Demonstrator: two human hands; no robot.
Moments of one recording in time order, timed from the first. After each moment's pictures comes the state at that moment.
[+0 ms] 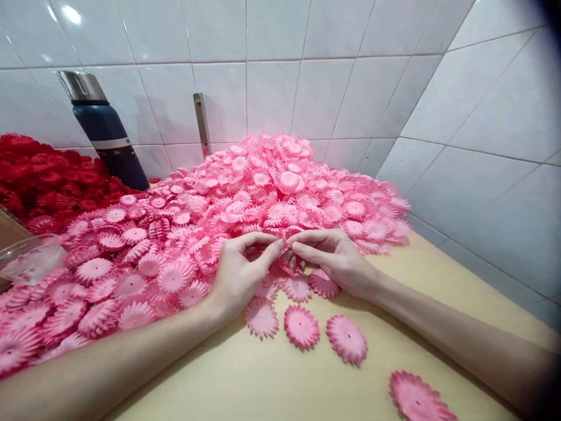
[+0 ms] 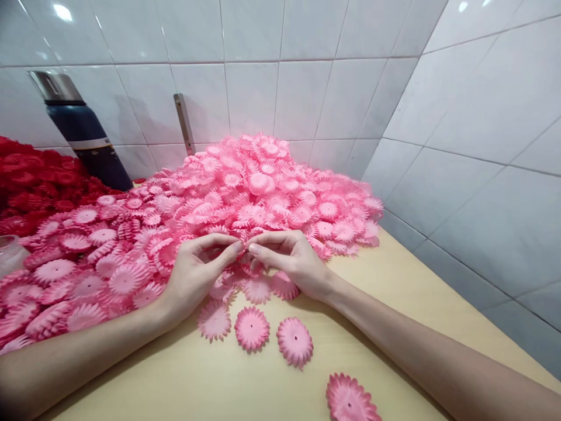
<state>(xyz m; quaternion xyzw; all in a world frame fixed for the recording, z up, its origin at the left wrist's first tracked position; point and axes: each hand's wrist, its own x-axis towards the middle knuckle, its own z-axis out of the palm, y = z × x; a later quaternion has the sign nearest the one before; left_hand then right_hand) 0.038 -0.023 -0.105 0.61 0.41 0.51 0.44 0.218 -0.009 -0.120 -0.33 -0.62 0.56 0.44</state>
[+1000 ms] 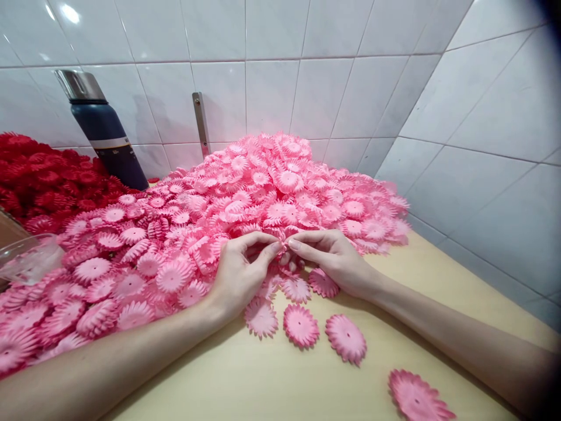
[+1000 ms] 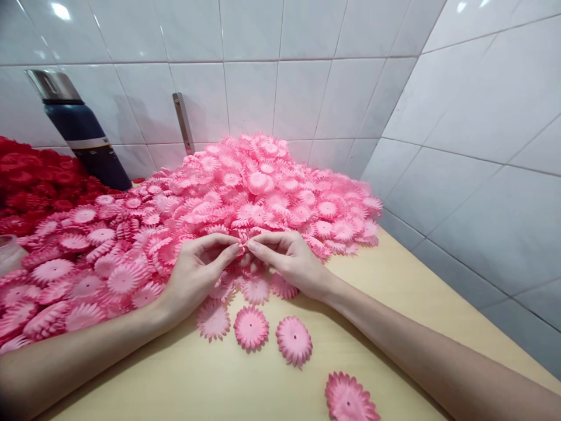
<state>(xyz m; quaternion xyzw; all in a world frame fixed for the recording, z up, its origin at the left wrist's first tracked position) 0.038 -0.023 -0.106 0.63 0.41 0.50 0.44 0.214 -0.011 -0.114 -0.35 -0.65 0.53 0.42</state>
